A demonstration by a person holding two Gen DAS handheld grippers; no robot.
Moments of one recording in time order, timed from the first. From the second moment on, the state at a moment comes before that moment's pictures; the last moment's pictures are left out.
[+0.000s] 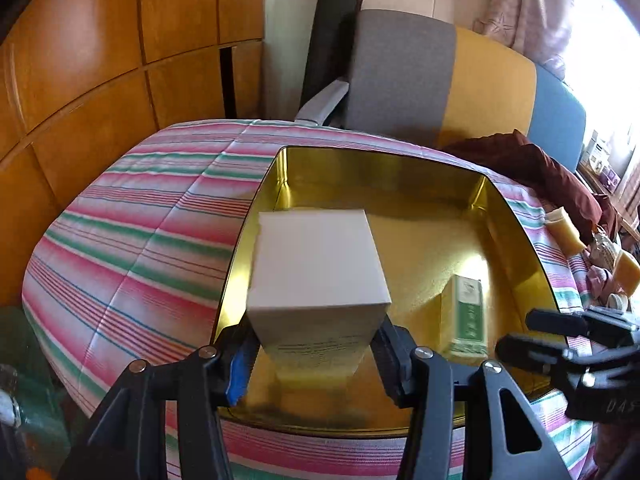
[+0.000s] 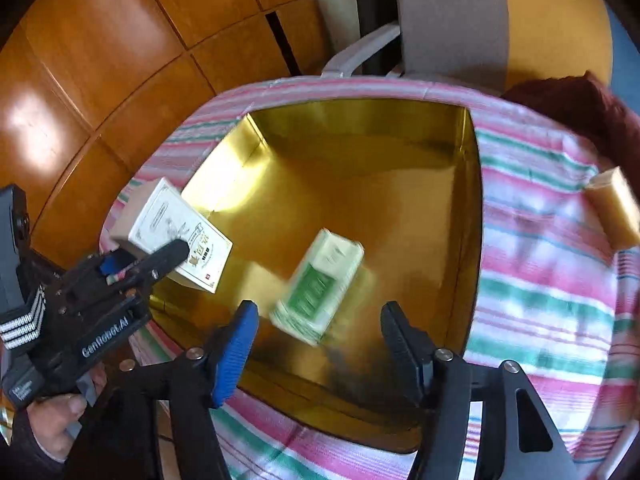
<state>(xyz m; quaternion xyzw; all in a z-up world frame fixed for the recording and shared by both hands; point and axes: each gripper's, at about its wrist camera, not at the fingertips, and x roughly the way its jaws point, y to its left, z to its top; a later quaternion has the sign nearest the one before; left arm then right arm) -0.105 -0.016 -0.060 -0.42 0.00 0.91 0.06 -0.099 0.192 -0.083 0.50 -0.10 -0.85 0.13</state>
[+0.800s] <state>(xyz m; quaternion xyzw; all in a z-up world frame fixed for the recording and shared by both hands) -0.049 -0.023 -0.039 -0.40 -0.06 0.91 0.07 -0.071 0.210 -0.103 0.58 -0.05 -0.81 0.11</state>
